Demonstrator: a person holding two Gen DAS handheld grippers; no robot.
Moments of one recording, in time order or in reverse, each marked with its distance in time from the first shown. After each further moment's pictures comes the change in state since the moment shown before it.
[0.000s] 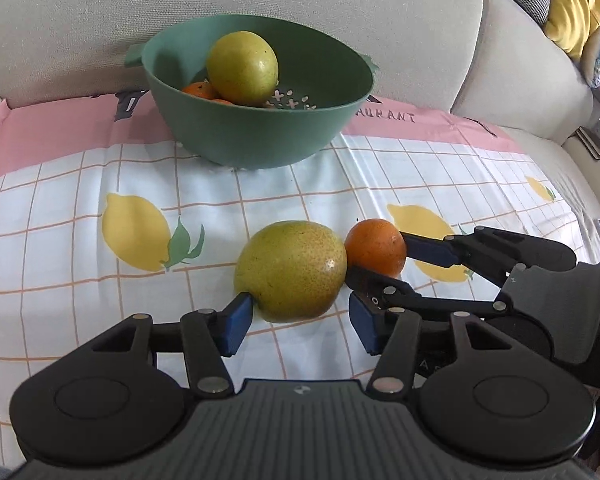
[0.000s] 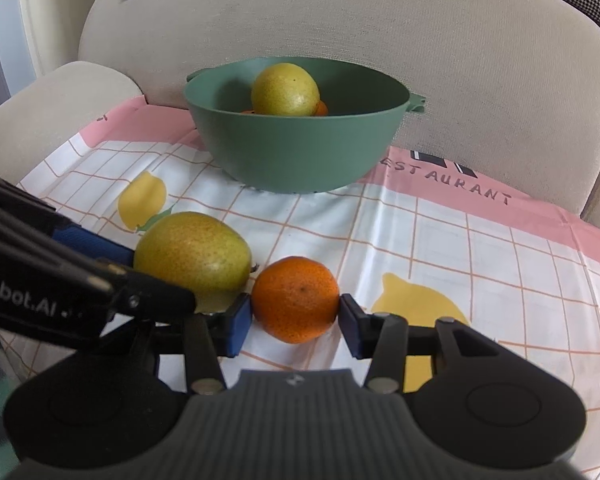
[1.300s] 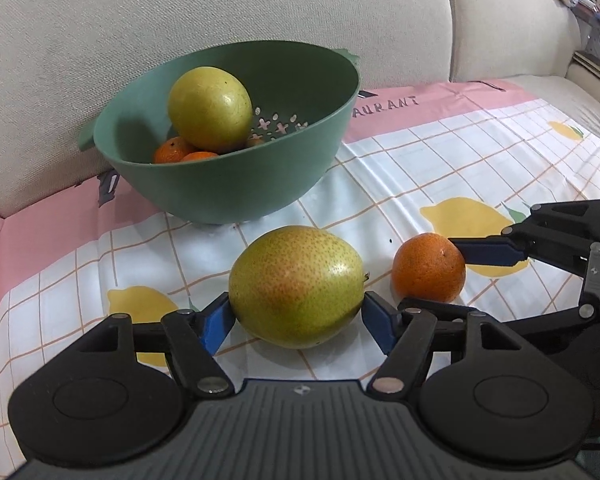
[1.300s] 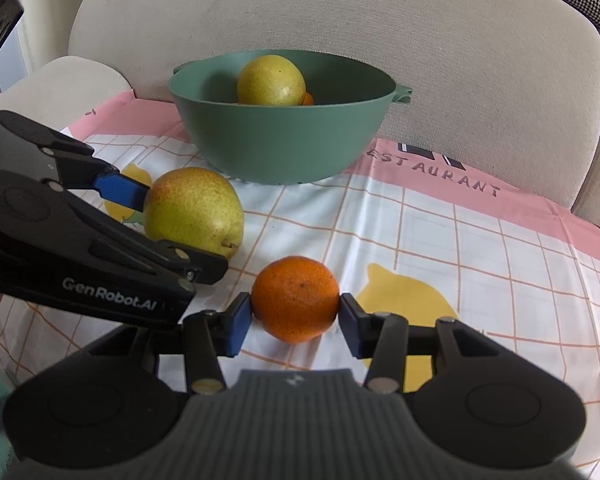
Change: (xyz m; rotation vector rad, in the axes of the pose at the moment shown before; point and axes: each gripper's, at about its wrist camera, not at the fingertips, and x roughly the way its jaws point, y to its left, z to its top) left arm 0.034 -0.012 0.017 0.298 -0.053 0.133; right arm -0.001 0.000 -0.004 -0.004 0.007 -0.035
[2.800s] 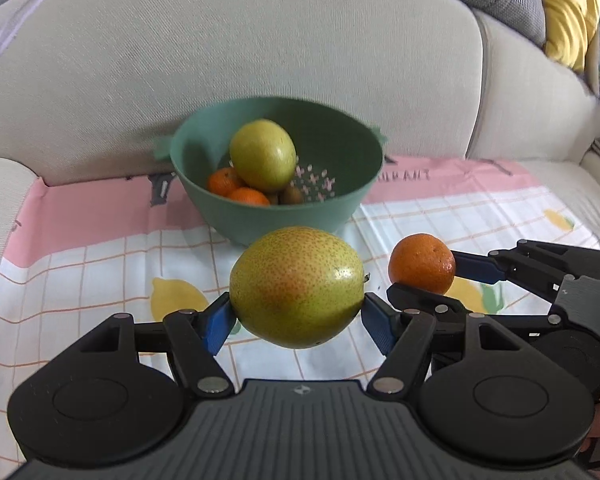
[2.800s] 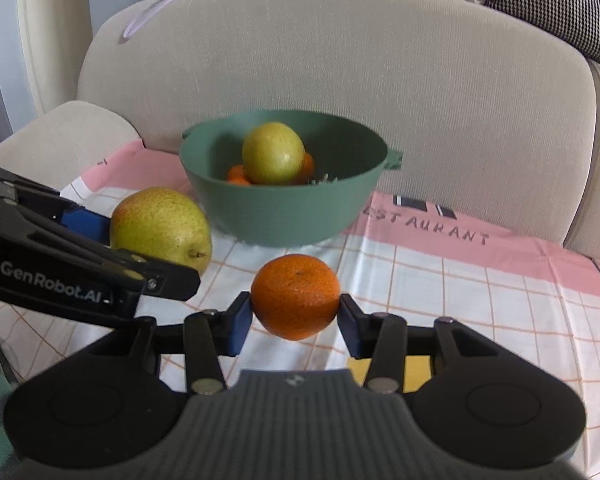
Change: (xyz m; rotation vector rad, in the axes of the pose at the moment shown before) left arm -0.070 0.014 0.004 -0.241 -0.108 0.012; right arm -0.038 -0.003 0.025 0.015 -0.131 0.014
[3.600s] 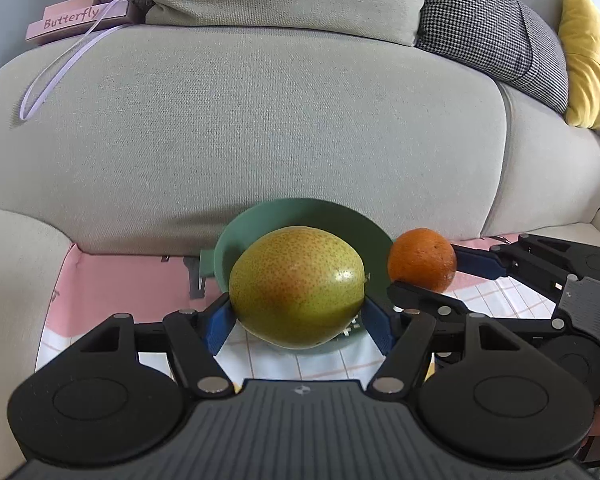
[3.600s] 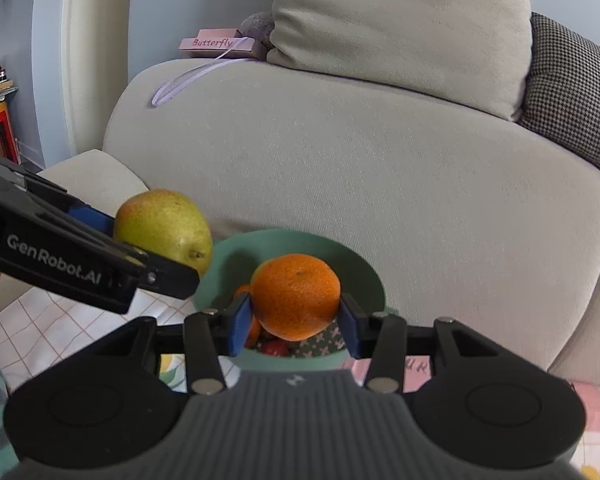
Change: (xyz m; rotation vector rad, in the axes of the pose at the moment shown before) left arm -0.024 0.015 0.081 -0.050 -0.085 0.047; right arm -0.011 -0.003 0.100 -0.150 -0.128 0.046
